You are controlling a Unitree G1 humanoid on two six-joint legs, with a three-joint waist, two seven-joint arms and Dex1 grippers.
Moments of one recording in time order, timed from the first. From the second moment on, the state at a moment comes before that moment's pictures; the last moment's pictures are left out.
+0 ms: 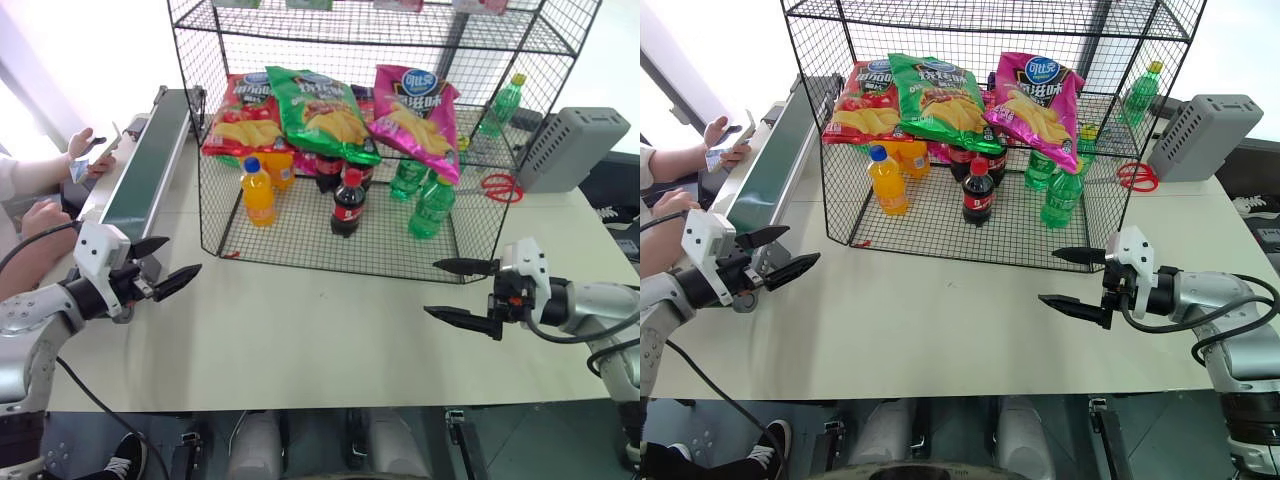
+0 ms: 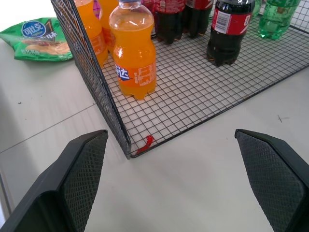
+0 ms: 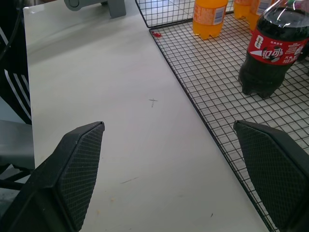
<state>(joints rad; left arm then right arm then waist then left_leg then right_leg) -0.04 0.78 0.37 -0.14 -0.50 0.40 -0.88 -0.09 -0.84 -0.18 -0.15 0.53 0.31 1.21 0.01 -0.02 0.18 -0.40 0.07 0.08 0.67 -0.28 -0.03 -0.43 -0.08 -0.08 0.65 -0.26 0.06</state>
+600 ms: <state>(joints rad) -0.02 0.78 0.37 -0.14 -0.49 0.40 -0.90 -0.09 -0.84 -0.18 -0.15 0.52 0.31 1.21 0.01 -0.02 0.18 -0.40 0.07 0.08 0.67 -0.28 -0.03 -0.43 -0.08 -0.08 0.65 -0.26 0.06</state>
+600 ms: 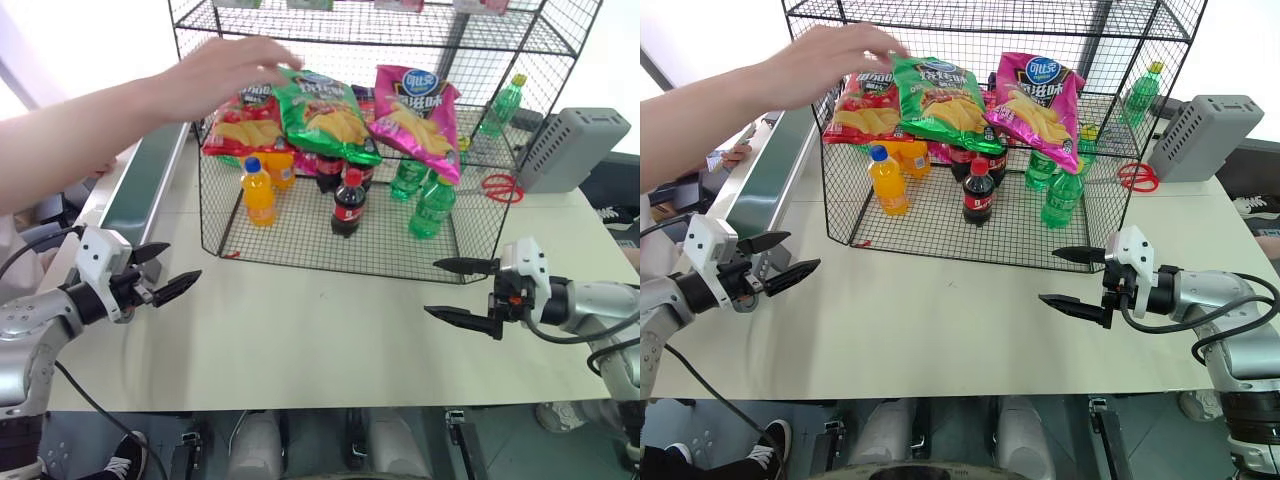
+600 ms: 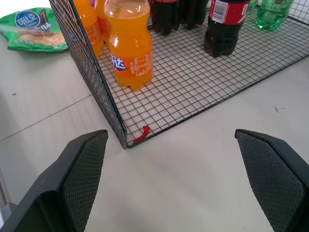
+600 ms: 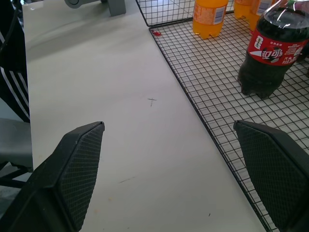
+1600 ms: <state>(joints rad) -0.04 0.78 0.37 -0.15 -0.49 0.42 -0.89 -0.09 -0.84 -0.18 -0.15 0.51 0.30 1.21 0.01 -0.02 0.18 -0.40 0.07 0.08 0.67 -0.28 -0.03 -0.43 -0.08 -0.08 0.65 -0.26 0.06</state>
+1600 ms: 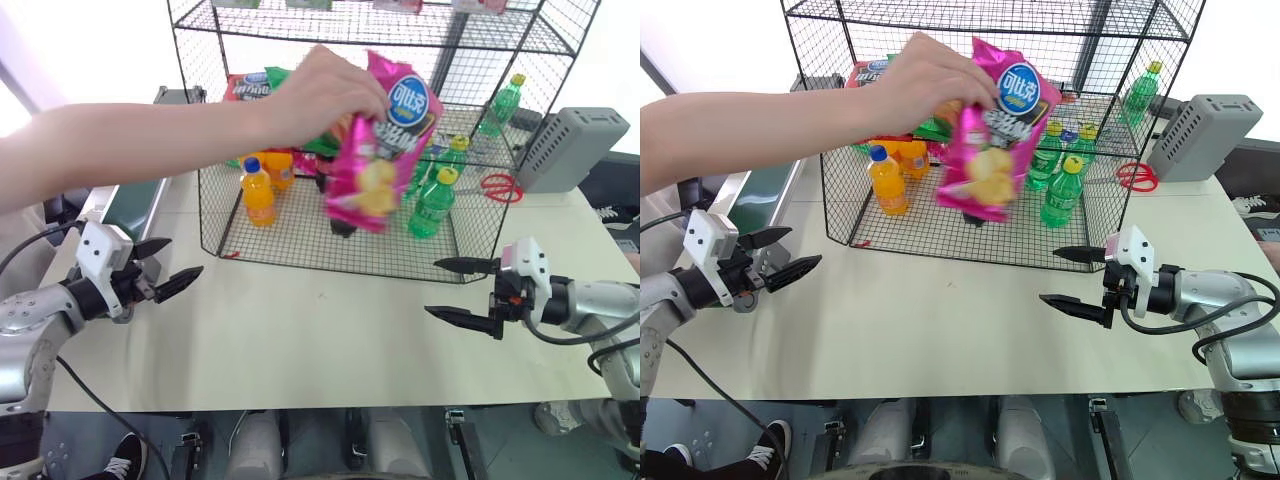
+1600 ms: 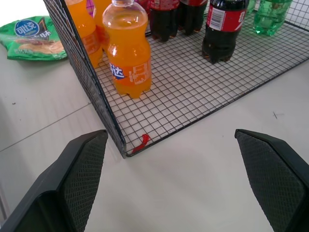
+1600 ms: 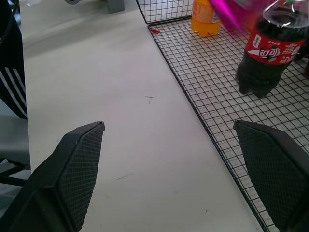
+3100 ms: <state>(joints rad) 0.03 0.81 0.40 -0.16 -0.53 0.55 -0.91 -0.18 -0.82 -0.12 -0.09 0.49 0.28 1.22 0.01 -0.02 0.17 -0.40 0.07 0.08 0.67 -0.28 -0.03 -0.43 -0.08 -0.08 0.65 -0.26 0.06</state>
